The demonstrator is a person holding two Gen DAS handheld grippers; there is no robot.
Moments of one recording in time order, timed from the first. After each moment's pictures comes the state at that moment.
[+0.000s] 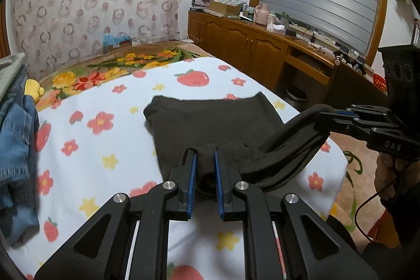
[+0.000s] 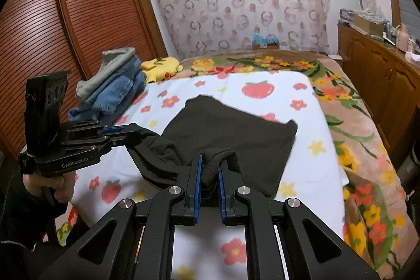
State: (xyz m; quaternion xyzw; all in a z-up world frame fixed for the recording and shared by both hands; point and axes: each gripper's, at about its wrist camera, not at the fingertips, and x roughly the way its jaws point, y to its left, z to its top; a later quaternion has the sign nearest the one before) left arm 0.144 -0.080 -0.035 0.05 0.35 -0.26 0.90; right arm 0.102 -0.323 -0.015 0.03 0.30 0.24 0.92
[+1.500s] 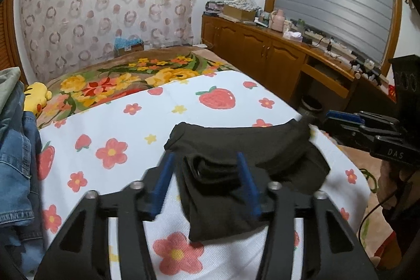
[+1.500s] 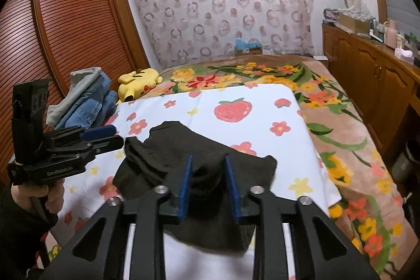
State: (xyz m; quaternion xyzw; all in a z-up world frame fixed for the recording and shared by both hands) left arm 0.202 -0.081 -0.031 0.04 0.34 -0.23 0.91; right arm 0.159 -0.327 -0.019 0.04 0.29 0.20 0.94
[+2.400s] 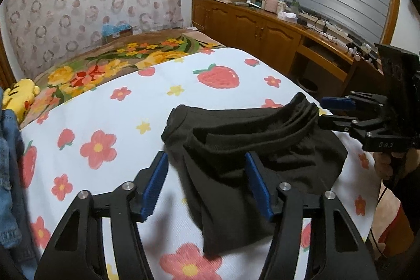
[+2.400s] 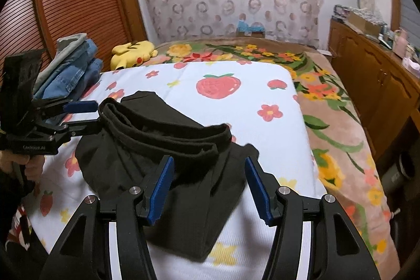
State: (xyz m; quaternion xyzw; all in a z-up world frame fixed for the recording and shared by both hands) left arm 0.235 -0.086 -0.060 0.06 0.39 -0.26 0.88; right arm 0.205 -0.337 -0.046 -0.04 0.34 0.22 0.91
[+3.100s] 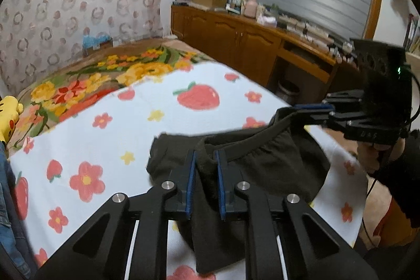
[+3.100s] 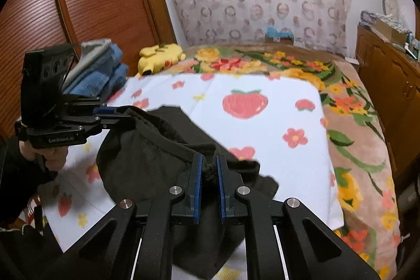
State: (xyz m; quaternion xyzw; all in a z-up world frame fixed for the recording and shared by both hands) left arm 0.246 -0.092 -0.036 0.06 0.36 -0.31 0.88; right arm 0.215 -0.346 -0.030 -0.02 0.32 0.29 0.90
